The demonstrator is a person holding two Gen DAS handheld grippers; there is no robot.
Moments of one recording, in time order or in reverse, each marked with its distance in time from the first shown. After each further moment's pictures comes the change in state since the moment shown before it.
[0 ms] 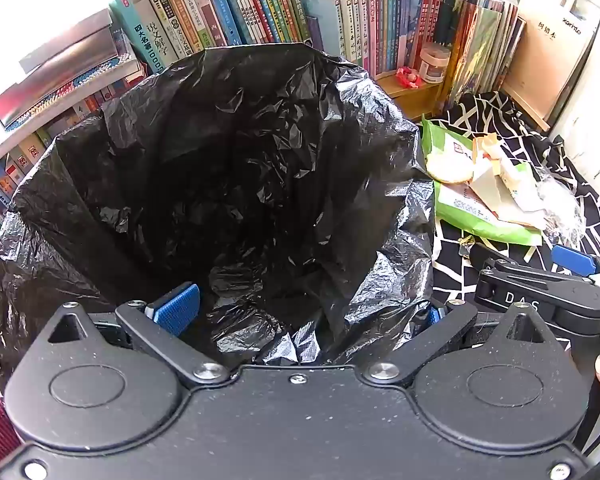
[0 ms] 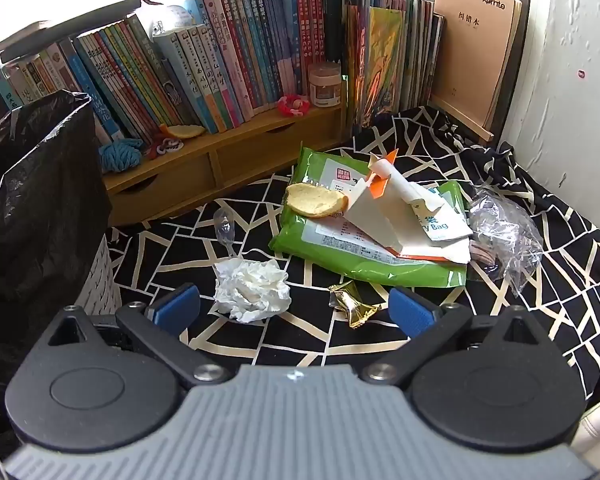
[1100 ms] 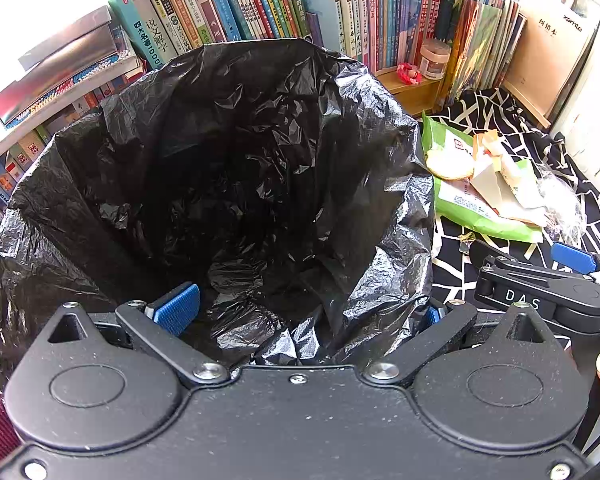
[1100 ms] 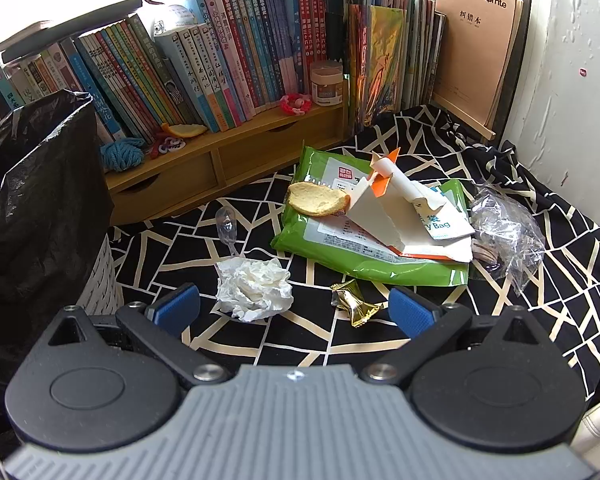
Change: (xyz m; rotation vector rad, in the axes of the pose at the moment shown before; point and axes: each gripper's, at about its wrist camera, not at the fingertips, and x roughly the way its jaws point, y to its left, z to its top) left arm 0.001 0.000 0.000 0.002 0.007 0.004; right arm 0.001 0.000 0.000 0.002 0.002 0.002
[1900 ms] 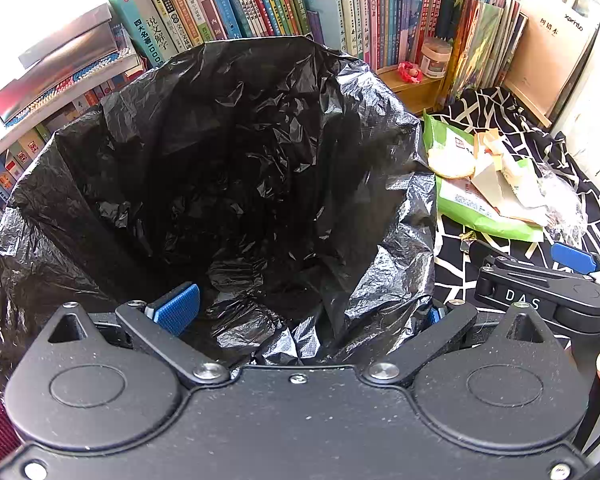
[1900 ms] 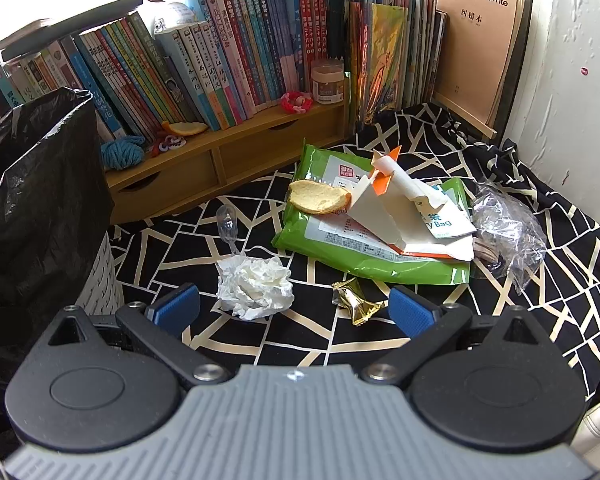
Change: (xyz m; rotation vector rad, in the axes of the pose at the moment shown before) left arm 0.003 0.001 -0.001 0.000 0.003 0.000; right arm 0.001 0.000 0.000 0.001 0.001 0.001
